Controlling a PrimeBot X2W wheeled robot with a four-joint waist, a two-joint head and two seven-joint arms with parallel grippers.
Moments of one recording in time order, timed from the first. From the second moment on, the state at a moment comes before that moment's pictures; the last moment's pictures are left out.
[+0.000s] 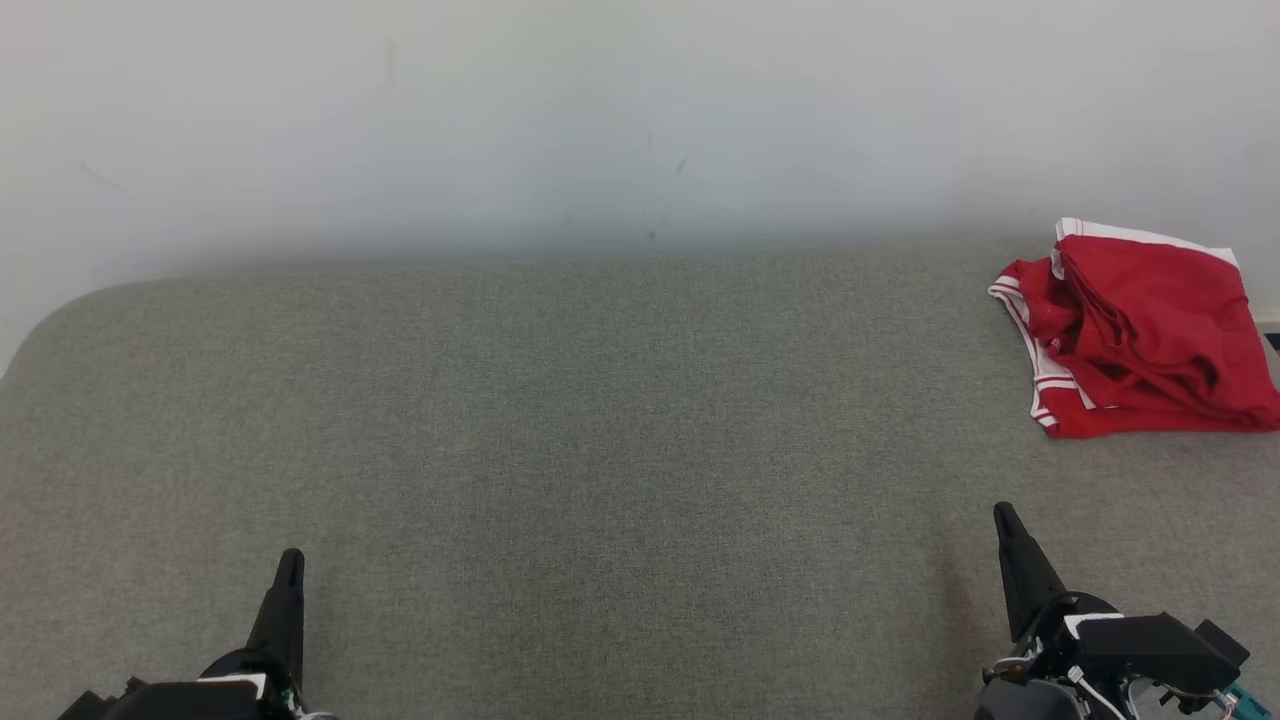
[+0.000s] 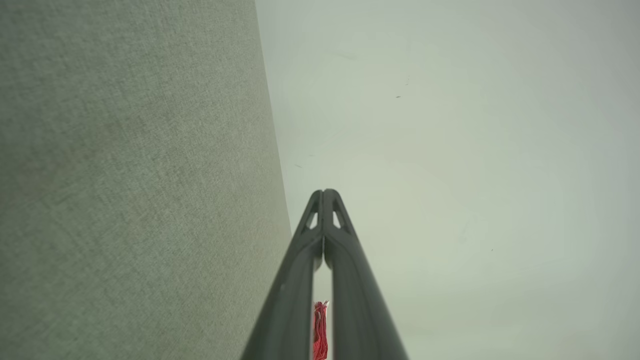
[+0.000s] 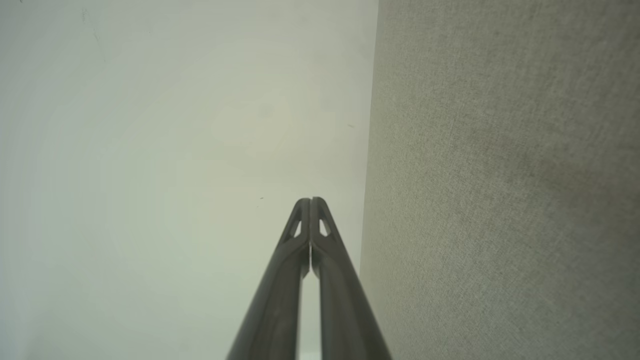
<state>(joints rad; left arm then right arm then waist) -0.10 0.05 0.11 0.25 -1.61 -0.13 0.11 -0.11 -0.05 -0.11 0.24 1.61 0.13 0.11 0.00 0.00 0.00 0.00</state>
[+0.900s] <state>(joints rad) -0.10 0.05 0.11 0.25 -1.61 -0.13 0.11 -0.11 -0.05 -0.11 0.24 1.61 0.13 0.11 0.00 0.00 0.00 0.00</state>
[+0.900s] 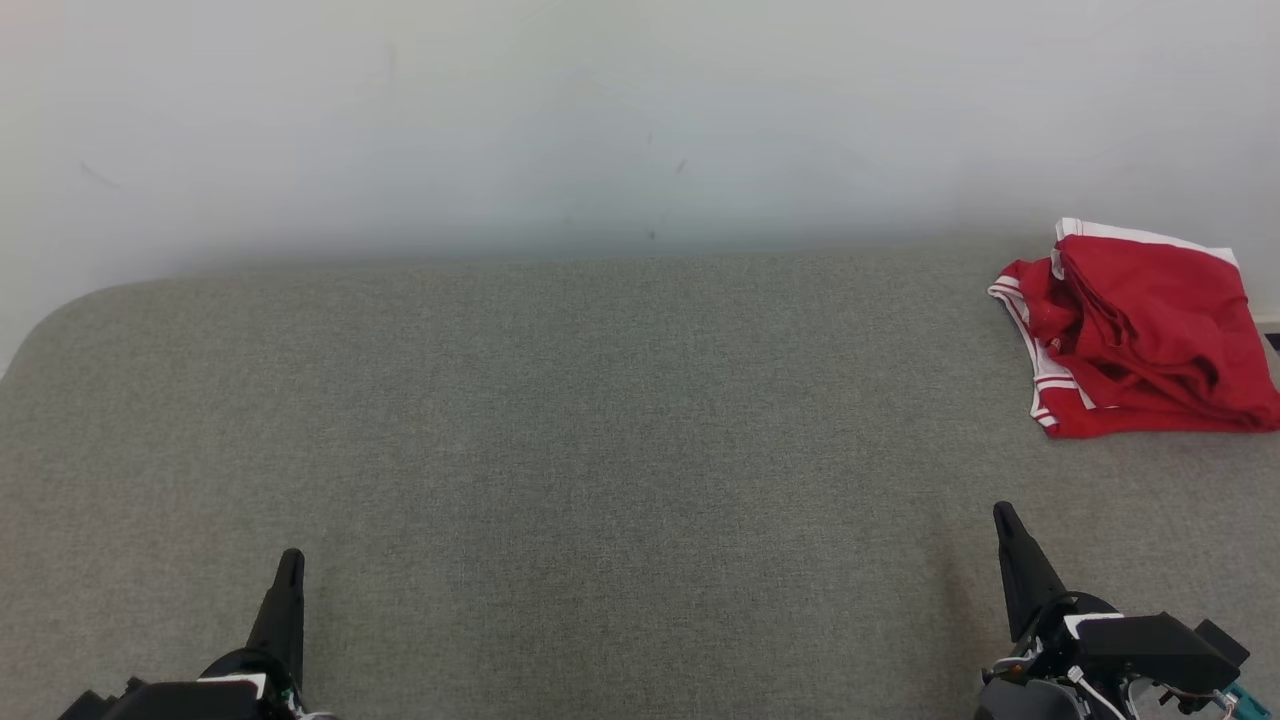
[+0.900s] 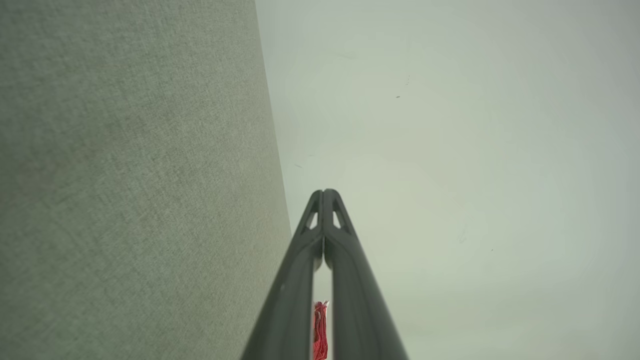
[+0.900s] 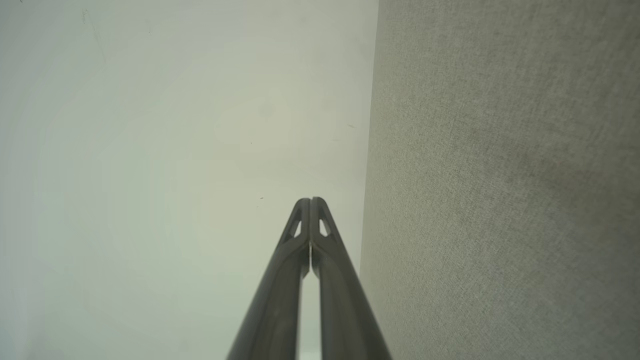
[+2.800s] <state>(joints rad) -0.10 0.05 0.11 0.25 -1.61 -0.13 0.11 -0.11 -0.05 -0.11 0.25 1.61 0.13 0.11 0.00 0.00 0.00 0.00</state>
